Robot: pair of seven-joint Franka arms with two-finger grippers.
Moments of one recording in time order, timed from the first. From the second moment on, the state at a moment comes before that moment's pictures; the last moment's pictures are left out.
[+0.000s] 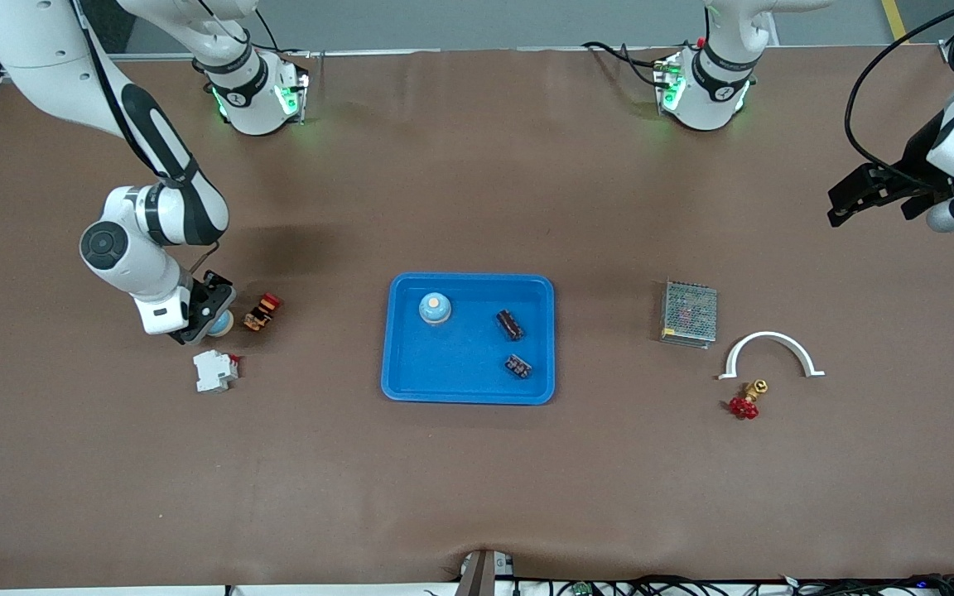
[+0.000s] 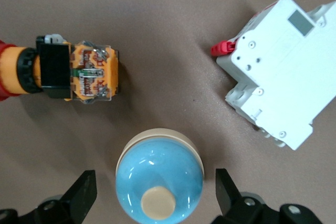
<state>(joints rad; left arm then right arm) -0.03 -0.07 -0.07 -1.67 0.01 1.64 -0.18 -0.05 0.40 0.00 -2.30 -0.08 2.71 -1.00</state>
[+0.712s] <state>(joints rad) -0.03 -0.07 -0.07 -1.66 0.01 1.64 -0.18 -0.05 0.41 0.00 -2.31 -0.08 2.71 -0.99</state>
